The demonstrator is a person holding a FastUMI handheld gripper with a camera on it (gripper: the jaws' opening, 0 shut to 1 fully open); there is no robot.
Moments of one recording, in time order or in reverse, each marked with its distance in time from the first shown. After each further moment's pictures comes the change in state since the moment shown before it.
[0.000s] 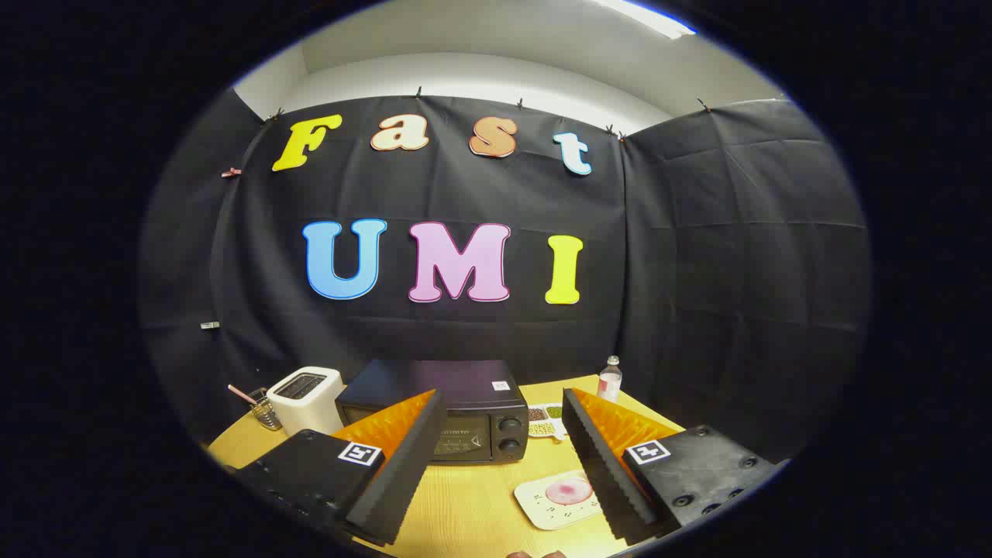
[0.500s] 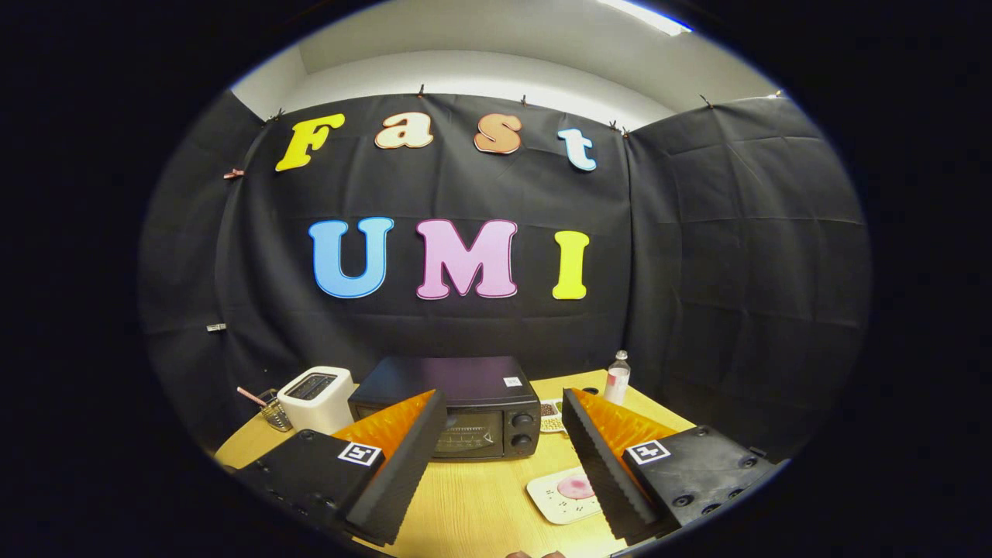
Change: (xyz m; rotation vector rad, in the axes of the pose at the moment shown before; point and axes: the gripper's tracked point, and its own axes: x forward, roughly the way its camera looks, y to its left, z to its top) arm -0.004 0.016 0.000 0.018 0.026 0.026
